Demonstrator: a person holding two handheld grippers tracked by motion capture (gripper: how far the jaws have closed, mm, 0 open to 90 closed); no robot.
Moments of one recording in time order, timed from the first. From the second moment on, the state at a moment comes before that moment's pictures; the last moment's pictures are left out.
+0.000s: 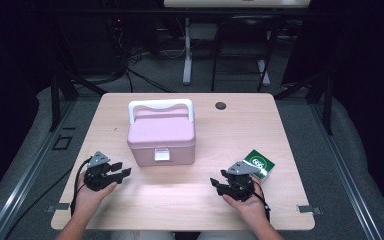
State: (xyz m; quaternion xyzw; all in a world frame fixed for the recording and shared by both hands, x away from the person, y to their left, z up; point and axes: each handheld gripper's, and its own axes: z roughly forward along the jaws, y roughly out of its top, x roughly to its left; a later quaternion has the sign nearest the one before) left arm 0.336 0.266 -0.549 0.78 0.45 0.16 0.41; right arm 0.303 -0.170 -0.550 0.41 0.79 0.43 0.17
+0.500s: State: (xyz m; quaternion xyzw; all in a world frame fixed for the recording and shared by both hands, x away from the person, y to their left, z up) left arm 0.344 0.270 -0.531 0.76 0.46 0.16 0.44; right arm 0.312 -0.167 -0.536 0.41 0.78 0.43 0.17
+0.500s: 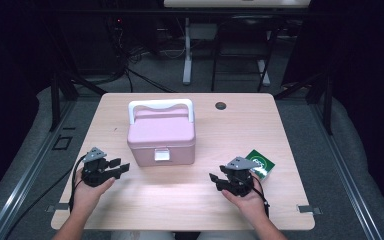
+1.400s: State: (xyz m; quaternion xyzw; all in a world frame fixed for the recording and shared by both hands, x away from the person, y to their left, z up) left arm 0.394 0.259 -0.518 0.74 0.47 0.19 0.44; right arm 0.407 -0.117 -0.522 0.45 0.74 0.46 0.18
